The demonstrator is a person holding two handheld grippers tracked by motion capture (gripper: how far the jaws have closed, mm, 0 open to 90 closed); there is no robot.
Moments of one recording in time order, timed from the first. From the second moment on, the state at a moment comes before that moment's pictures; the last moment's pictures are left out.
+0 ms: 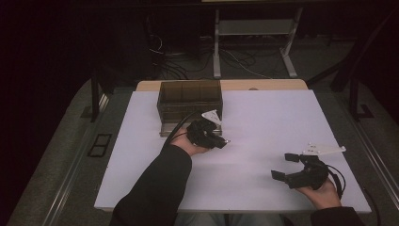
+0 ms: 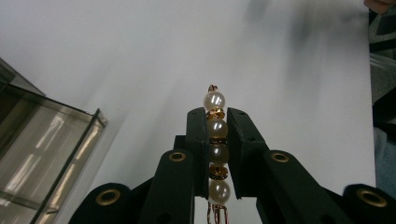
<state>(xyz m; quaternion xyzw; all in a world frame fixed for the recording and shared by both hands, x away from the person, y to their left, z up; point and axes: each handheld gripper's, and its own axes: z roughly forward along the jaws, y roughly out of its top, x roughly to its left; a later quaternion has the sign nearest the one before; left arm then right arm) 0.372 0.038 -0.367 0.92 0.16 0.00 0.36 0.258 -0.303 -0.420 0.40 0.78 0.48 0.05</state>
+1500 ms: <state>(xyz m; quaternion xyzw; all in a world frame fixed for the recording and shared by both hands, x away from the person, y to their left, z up) 0.396 0.103 -0.352 0.89 0.23 0.03 0.39 0.259 -0.303 -0.421 0.40 0.78 0.47 0.05</state>
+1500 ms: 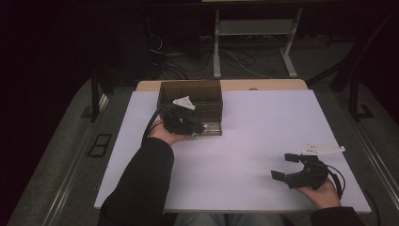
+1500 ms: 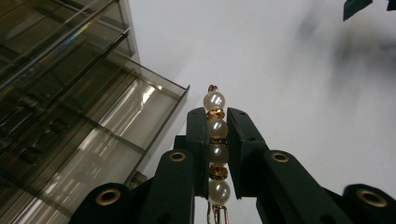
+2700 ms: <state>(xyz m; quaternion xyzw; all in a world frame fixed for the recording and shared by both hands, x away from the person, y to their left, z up) 0.409 0.150 -0.346 0.87 0.29 0.07 0.40 0.259 -0.303 -0.421 0.40 0.78 0.47 0.05</state>
